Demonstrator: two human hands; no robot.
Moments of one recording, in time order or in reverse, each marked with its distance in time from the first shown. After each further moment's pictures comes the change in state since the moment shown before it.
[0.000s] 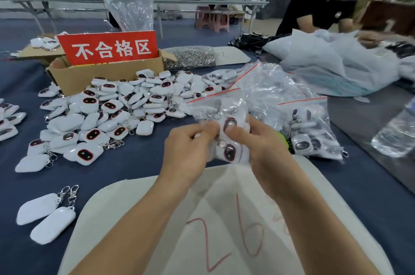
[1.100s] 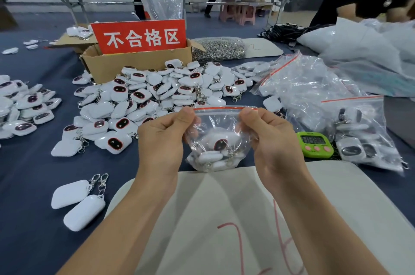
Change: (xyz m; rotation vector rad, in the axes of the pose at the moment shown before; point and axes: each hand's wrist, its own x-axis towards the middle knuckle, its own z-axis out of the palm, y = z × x) left_hand 0.006 -0.011 -0.063 -0.308 0.304 0.003; right_hand 0.030 0.026 0.045 0.107 0.108 -0.082
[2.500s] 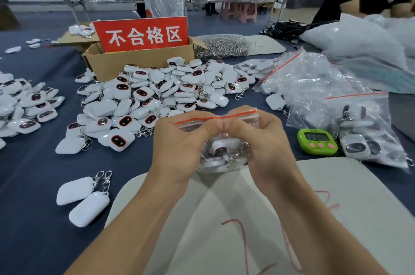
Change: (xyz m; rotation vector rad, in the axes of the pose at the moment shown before) left_hand -0.013 0.011 0.007 0.061 -0.205 0.067; right_hand -0.020 -0.012 0.023 -0.017 -0.204 -0.016
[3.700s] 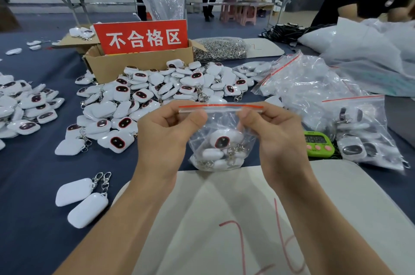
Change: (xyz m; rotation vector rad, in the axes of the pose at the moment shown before) left_hand 0.006 0.004 -0.011 -0.069 0.084 0.063; right_hand 0.008 0.000 -0.017 -0.023 0.137 -0.192
